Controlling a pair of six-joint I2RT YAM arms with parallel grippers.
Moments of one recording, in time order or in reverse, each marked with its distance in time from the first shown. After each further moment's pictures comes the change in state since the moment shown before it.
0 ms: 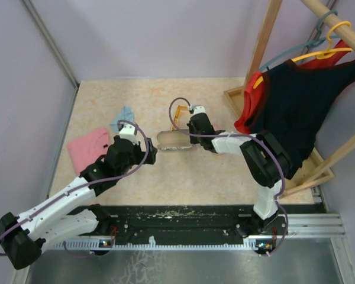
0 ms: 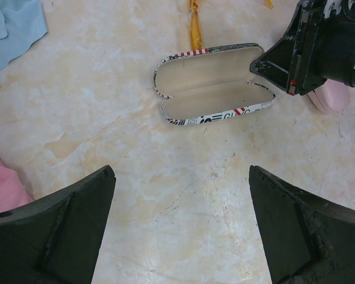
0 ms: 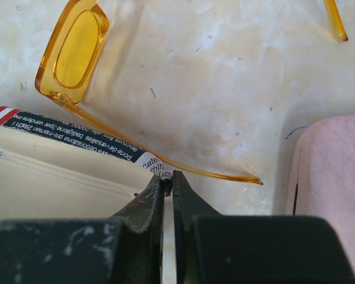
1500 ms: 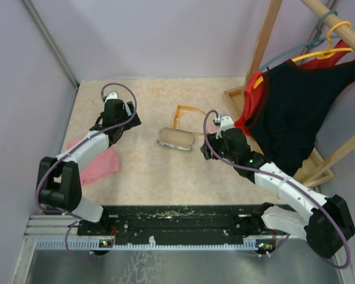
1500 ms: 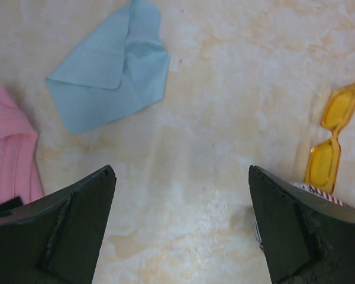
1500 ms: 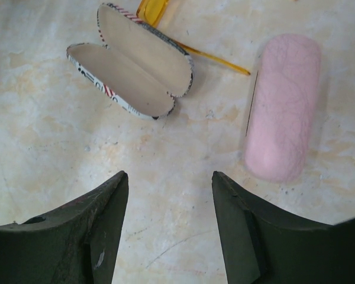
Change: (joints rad) left arm 0.493 0.580 0.286 0.161 0.150 -0.043; right arm -0.013 -0.782 -0.350 -0.247 -0.120 -0.029
